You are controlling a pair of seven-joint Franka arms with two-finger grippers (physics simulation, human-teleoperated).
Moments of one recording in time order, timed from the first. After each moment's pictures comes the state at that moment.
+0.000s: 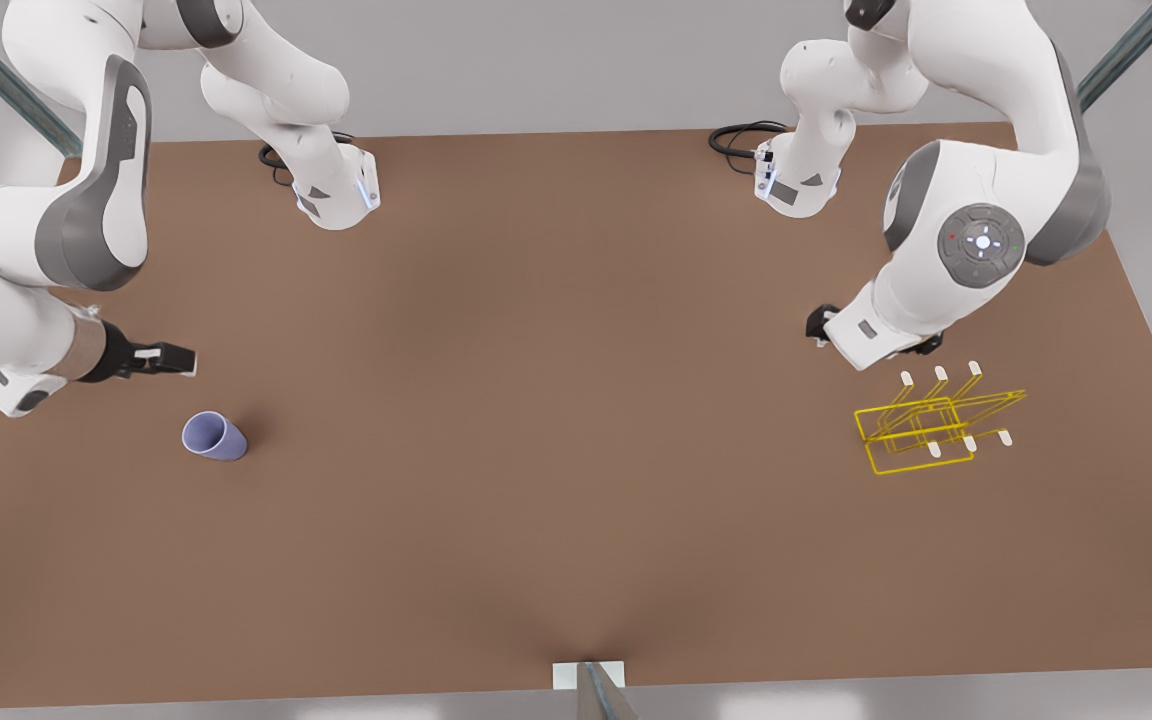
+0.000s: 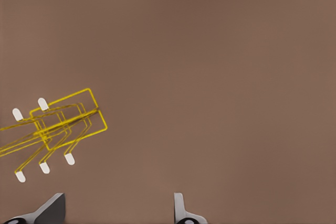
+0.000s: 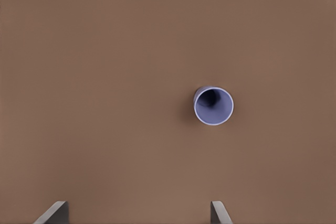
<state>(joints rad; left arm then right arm) -0.22 0.28 -0.08 -1.32 0.08 1.43 -0.05 -0.12 0.22 0.06 -1.44 0.00 1.47 -0.07</state>
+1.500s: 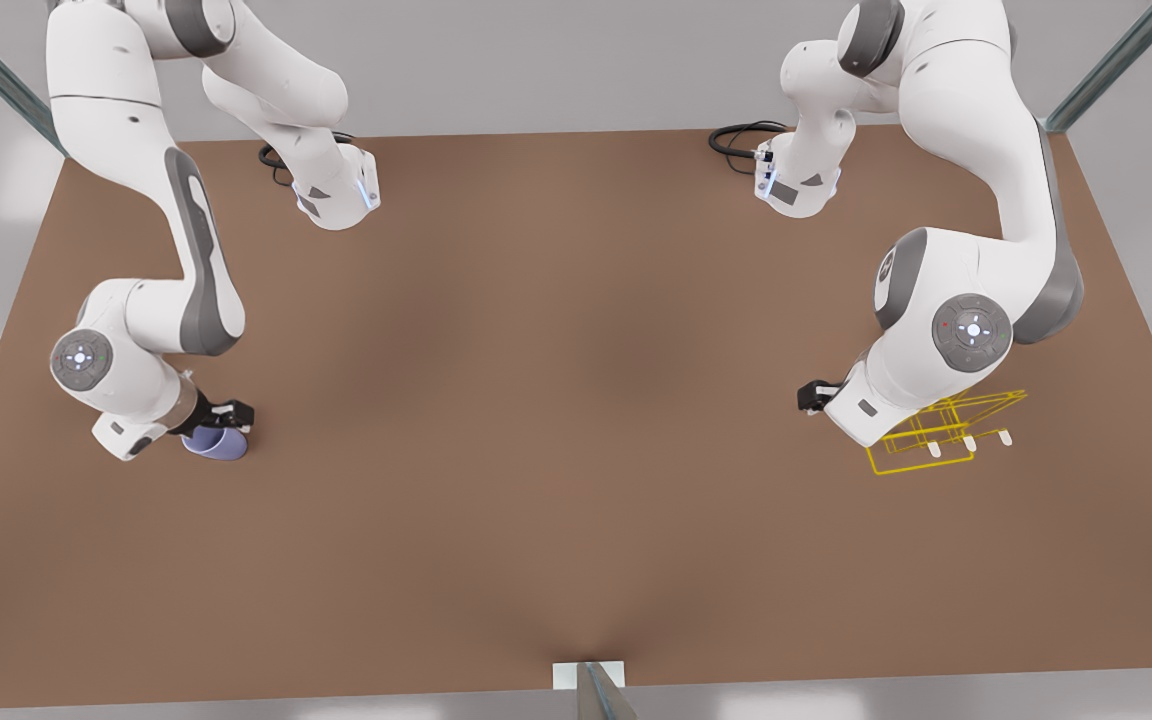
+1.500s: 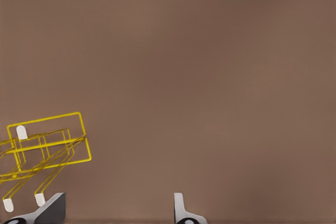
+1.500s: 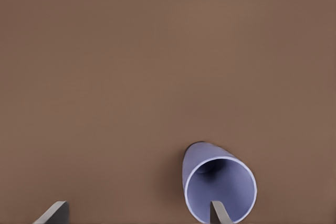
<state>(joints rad) -0.19 0.46 -0.07 -1.22 0.05 1.56 -0.20 -0.24 0.27 0.17 -1.93 -0.11 2.16 -0.11</state>
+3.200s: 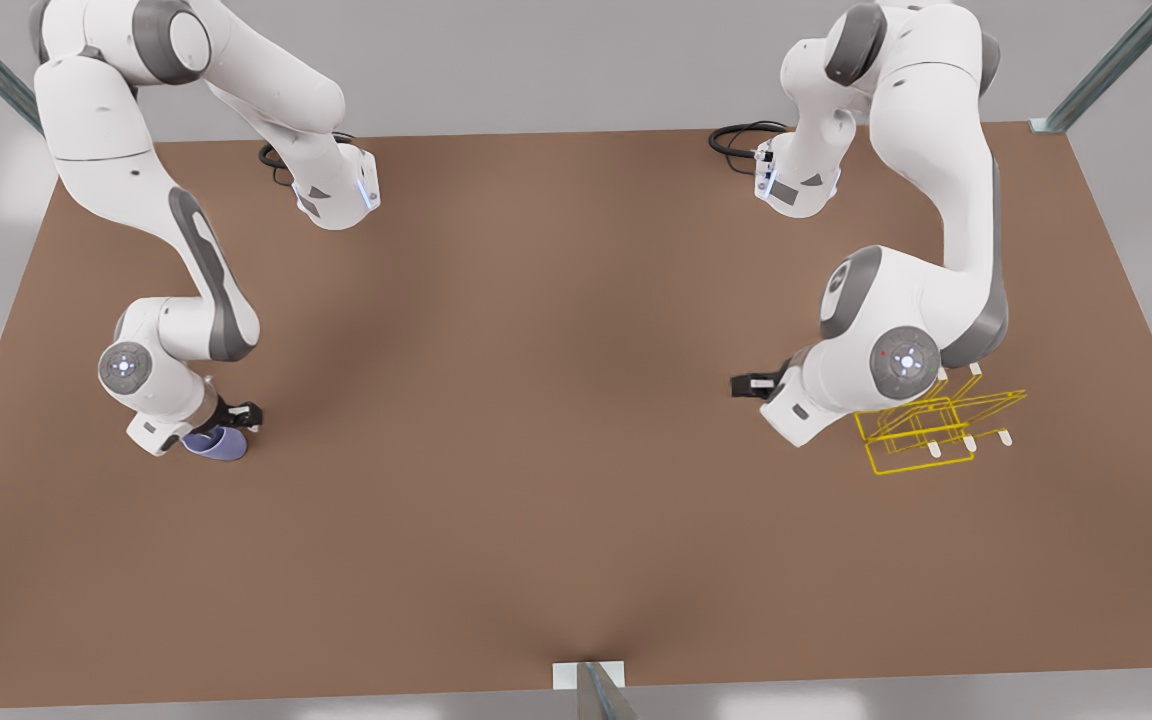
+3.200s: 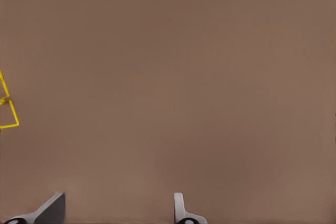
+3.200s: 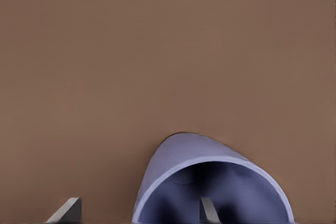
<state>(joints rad) -0.24 0.51 -0.09 -1.22 -0.13 1.49 -0.33 -0.44 0.39 0.27 -2.13 -0.27 2.46 -0.11</state>
